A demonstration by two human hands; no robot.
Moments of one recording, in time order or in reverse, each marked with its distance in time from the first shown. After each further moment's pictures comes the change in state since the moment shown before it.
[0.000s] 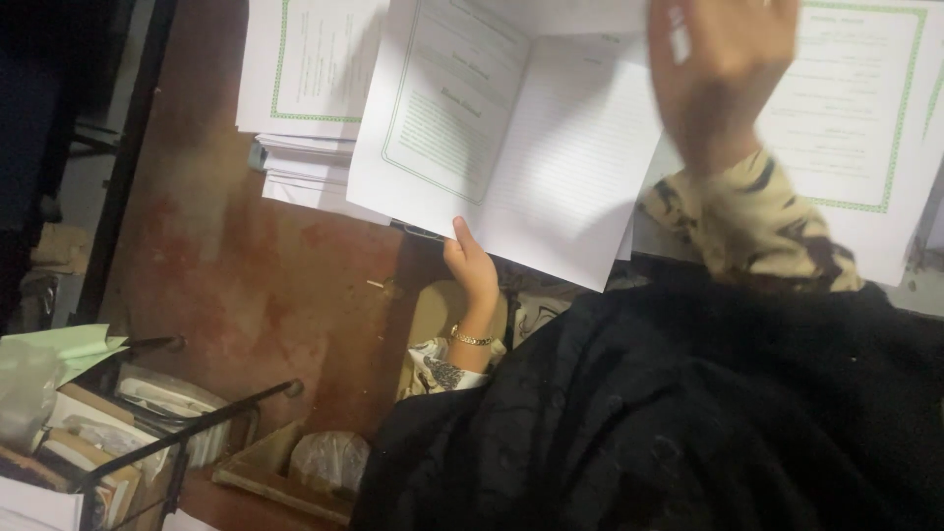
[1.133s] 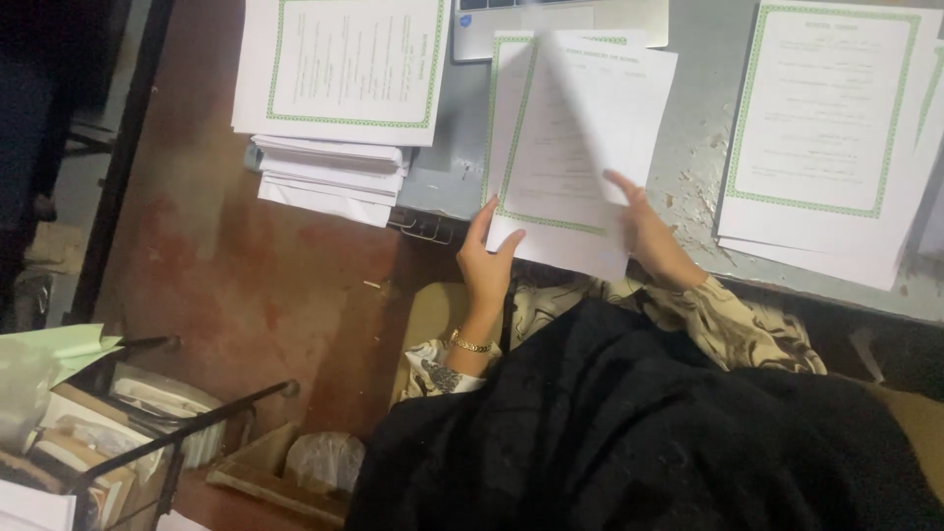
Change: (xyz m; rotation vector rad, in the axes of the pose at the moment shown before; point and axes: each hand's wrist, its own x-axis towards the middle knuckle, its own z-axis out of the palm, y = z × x) left_hand -0.029 0.059 -0.005 0.069 -0.367 0.209; right_hand -0.164 -0.042 -0.058 1.241 -1.042 1.256
